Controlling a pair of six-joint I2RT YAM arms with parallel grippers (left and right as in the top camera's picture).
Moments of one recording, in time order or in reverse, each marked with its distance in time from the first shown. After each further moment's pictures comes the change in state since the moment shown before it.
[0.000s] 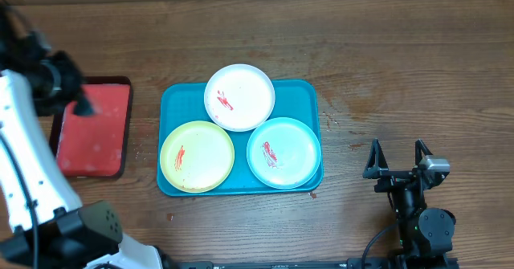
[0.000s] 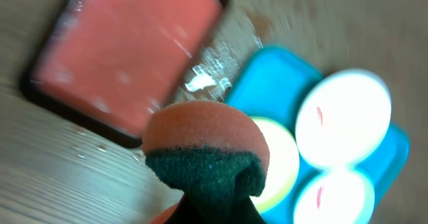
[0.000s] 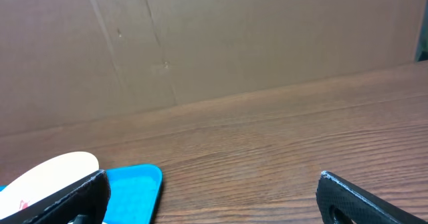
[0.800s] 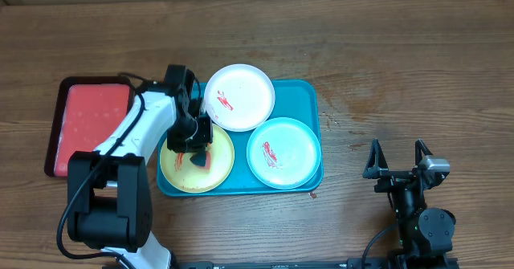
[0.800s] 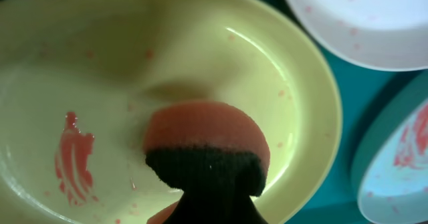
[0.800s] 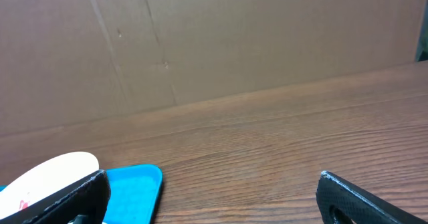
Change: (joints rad) left arm -0.510 0.045 -0.878 0.612 0.041 -0.001; right arm 0.000 0.000 0.000 0.000 0.000 0.000
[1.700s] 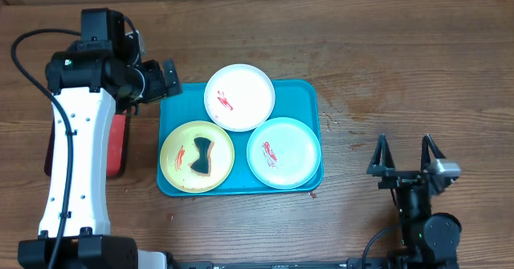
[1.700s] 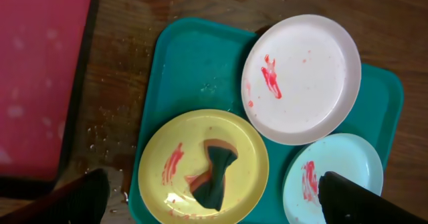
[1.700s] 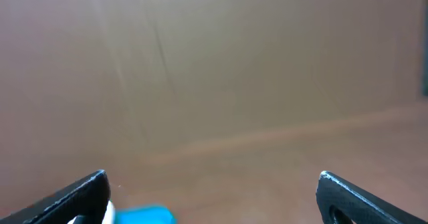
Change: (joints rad) left arm 0.170 -0.215 0.468 -0.262 -0.074 -0.041; right arm 0.000 0.000 0.000 0.171 -0.005 0.035
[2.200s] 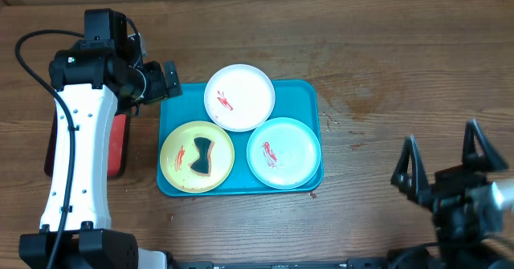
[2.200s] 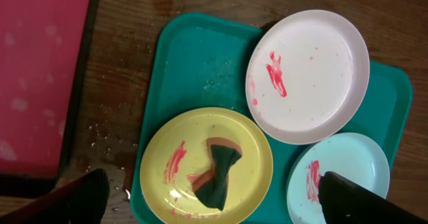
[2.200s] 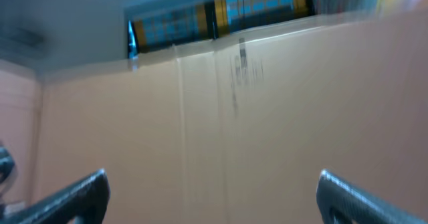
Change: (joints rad) left arm 0.000 0.015 -0.004 -0.002 -0.008 0.000; right arm 0.001 0.162 0.484 -0.018 -0.160 -0.100
